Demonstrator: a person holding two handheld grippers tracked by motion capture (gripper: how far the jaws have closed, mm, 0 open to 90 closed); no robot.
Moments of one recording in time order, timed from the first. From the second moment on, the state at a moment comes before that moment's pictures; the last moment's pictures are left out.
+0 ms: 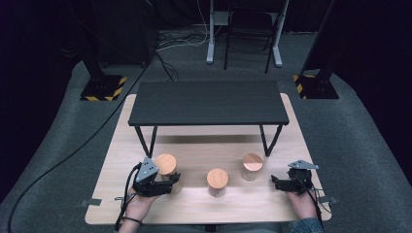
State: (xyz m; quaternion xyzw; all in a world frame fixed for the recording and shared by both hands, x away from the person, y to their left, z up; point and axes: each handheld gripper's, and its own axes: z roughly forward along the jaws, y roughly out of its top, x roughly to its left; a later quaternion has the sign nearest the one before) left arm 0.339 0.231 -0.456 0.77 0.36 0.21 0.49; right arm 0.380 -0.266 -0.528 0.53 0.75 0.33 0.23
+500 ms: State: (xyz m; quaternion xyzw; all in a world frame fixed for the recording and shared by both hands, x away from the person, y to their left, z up) left arm 0.334 0.234 -0.420 0.77 0.34 0.22 0.49; right arm 0.380 -0.266 -0.528 0.53 0.75 0.33 0.23
